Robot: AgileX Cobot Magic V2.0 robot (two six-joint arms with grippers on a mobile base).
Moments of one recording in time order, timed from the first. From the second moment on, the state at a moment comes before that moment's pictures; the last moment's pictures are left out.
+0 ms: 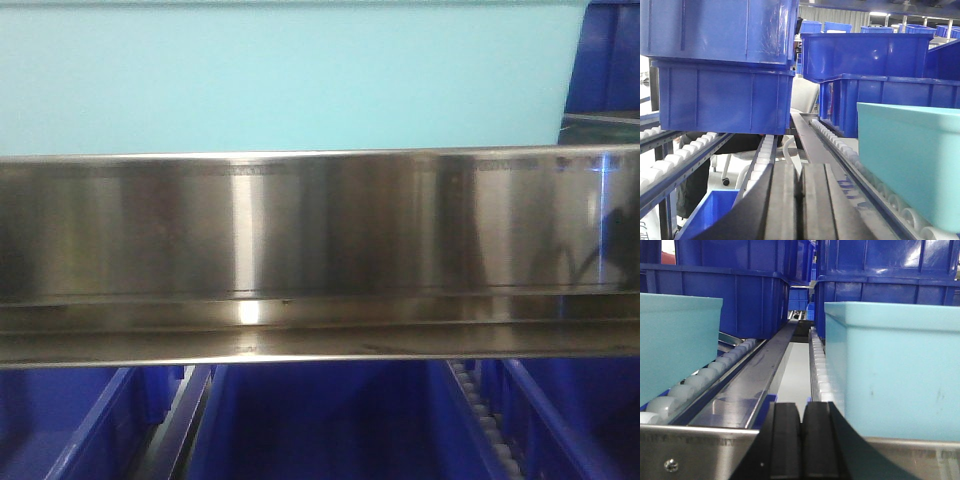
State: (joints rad) left arm -0.02 0.00 0.00 0.08 -0.08 -0.10; right arm -0.04 0.00 0.00 0.03 0.05 -0.03
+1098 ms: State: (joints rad) left arm -0.02 0.00 -0.10 0.08 0.05 -0.10; right arm -0.04 0.00 -0.08 0.14 0.05 -0.01
